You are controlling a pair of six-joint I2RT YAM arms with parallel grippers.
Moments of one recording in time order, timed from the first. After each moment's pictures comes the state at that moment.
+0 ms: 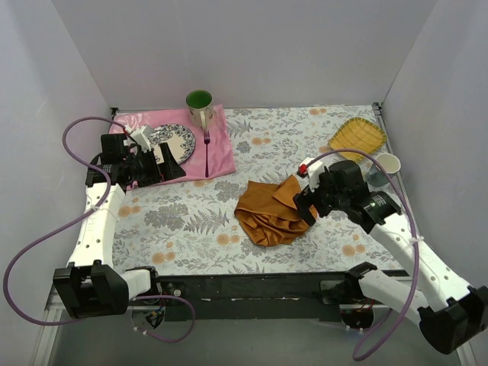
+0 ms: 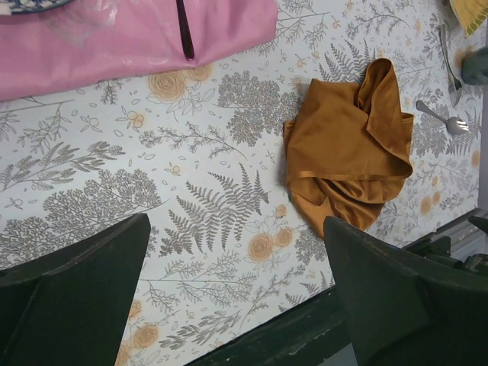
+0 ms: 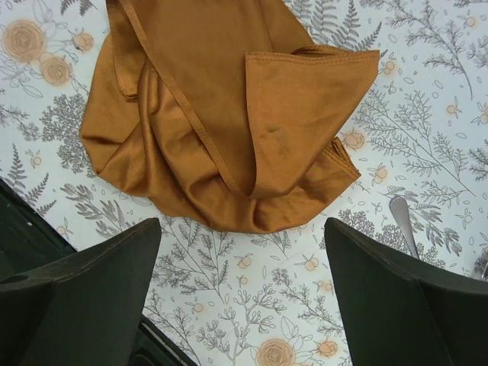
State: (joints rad) left arm 0.08 1.19 1.12 -0.77 0.55 -0.21; right arm 0.52 0.88 0.86 -0.71 -0.23 -0.24
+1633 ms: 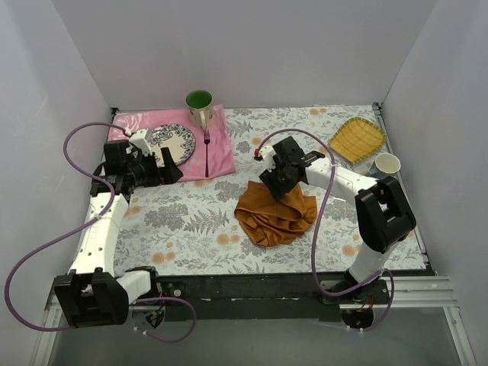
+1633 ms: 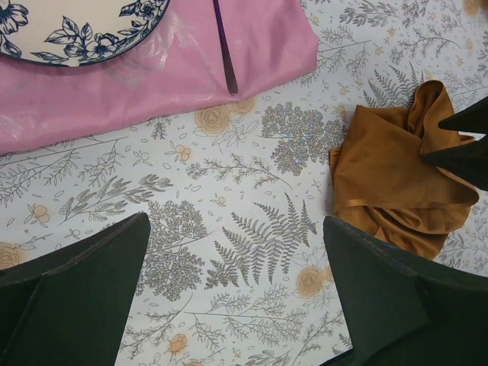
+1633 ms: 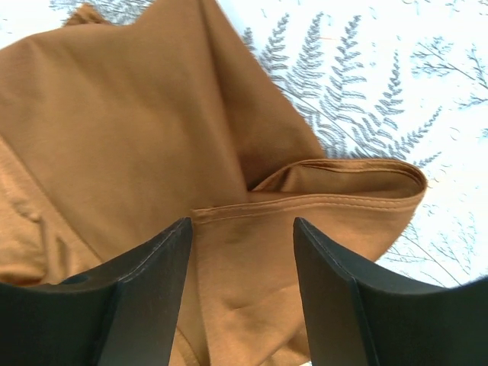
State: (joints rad) left arm 0.07 1.12 0.99 -0.57 0.43 -0.14; right arm 0.60 1.73 1.20 -0.54 -0.15 -0.25
